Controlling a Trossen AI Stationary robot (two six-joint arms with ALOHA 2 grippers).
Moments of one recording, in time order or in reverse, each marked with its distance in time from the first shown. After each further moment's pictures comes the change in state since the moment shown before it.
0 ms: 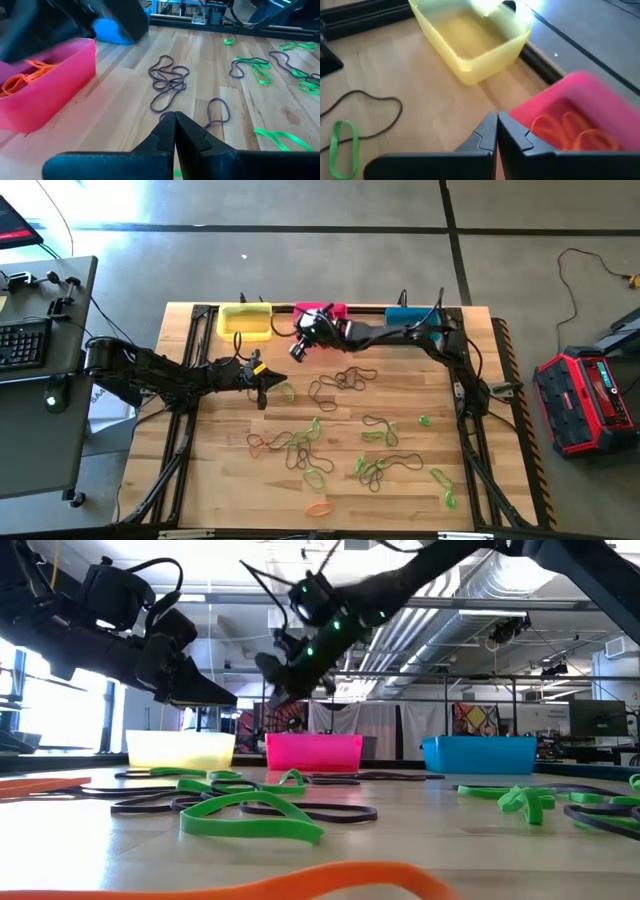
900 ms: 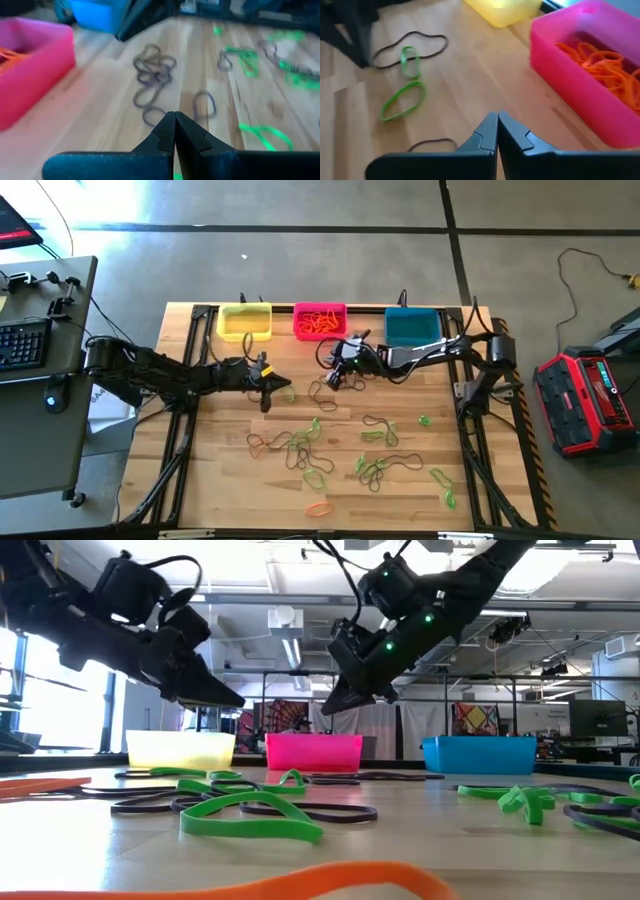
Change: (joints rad) left arm -0.033 0.000 0.096 -0.186 0.031 -0.025; right arm 0.111 -0.383 -0.645 0.276 -0.029 0.076
